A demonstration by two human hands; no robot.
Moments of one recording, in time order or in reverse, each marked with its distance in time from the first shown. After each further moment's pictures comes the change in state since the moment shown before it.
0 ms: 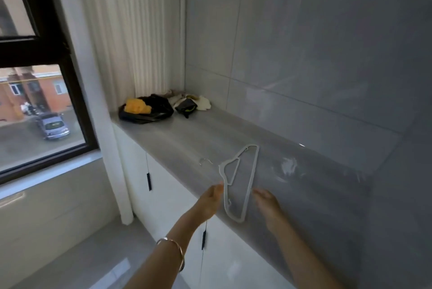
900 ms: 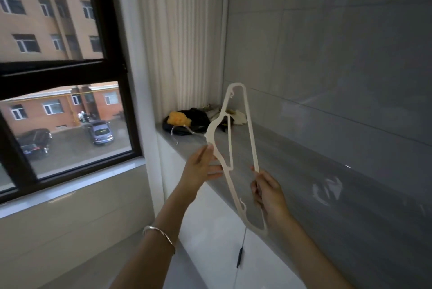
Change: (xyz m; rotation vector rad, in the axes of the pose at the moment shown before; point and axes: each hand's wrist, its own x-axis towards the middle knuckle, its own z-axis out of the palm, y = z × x) left_hand -0.052 0.040 -0.133 -0.494 0.362 0.260; right_hand -0.071 -0.084 0.088 0.309 -0.294 -0.279
